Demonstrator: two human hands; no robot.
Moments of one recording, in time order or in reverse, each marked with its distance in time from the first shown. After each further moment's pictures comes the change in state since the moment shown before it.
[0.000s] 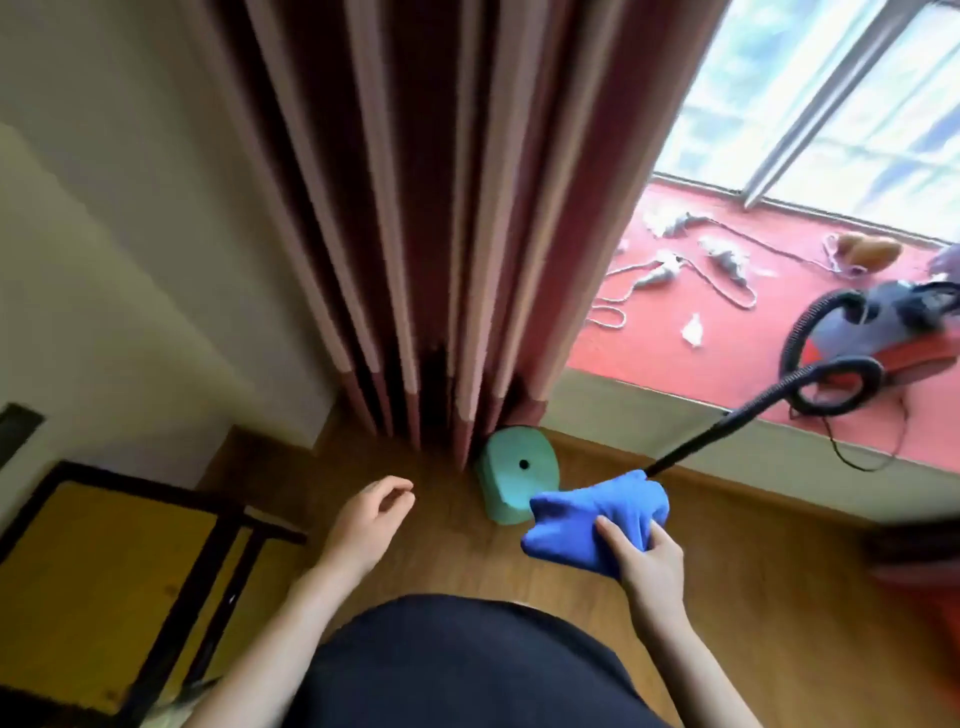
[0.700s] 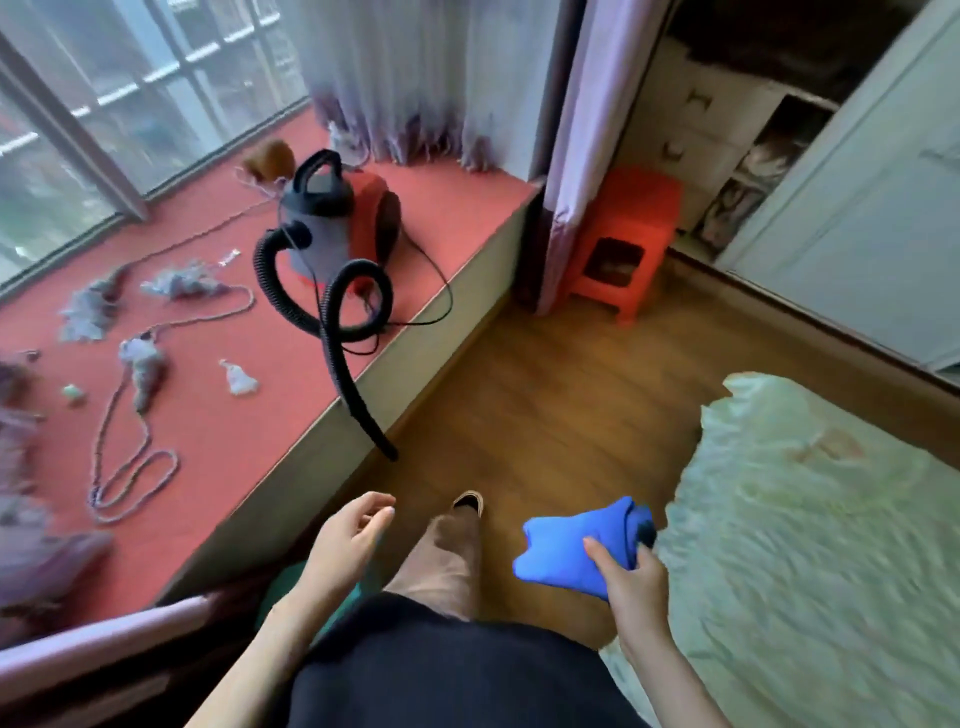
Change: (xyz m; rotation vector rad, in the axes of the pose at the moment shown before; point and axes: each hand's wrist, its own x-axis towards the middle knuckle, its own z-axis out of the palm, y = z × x) left_hand 0.094 0.279 0.387 0.610 -0.872 0.579; right_hand 0.002 0.142 -0.251 0.574 1.096 0.470
